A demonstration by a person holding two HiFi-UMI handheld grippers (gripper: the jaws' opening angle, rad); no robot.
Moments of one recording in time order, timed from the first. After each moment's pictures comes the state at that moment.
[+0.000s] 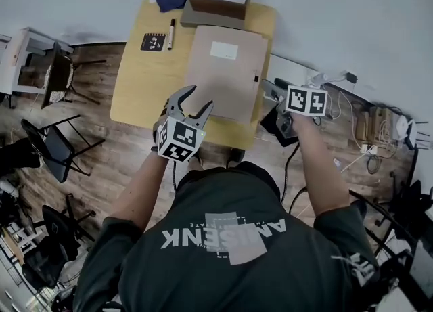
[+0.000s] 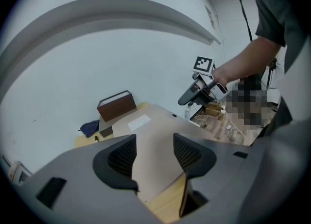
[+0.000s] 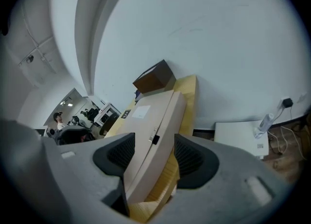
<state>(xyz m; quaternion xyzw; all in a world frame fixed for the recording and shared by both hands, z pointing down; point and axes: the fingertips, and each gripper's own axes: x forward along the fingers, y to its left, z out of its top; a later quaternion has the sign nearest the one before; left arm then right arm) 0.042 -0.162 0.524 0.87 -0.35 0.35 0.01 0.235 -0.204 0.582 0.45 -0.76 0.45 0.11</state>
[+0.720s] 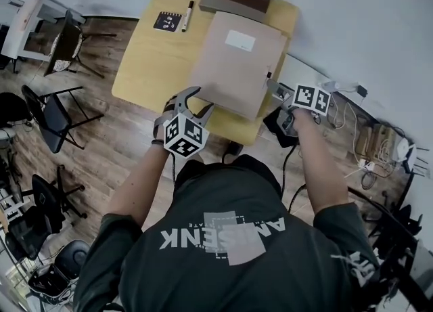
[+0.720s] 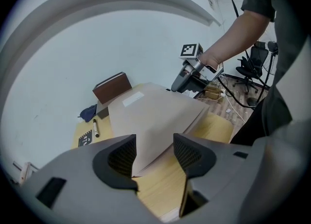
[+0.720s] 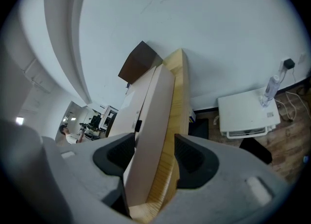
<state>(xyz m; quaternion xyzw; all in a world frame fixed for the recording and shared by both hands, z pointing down) 0.025 -0.131 0.589 0.83 -0.34 0.44 0.02 0.228 -0.205 0.646 0.41 -0.71 0.56 0.09</state>
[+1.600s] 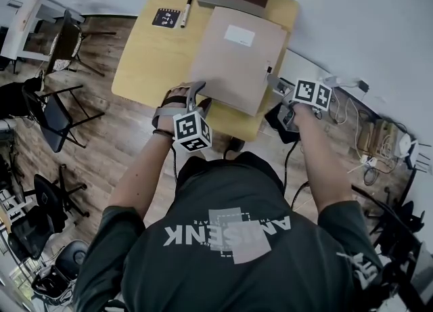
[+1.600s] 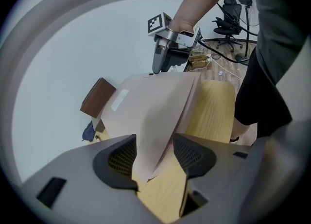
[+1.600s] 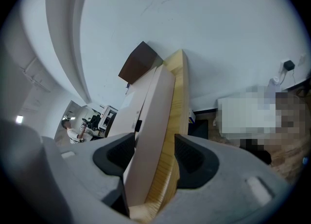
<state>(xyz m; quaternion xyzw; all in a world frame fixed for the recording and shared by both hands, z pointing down) 0.027 -0.134 0.619 0.78 -0.26 0.56 -0.15 0.228 -0.206 0.647 0.41 -0.71 0.56 0.09</state>
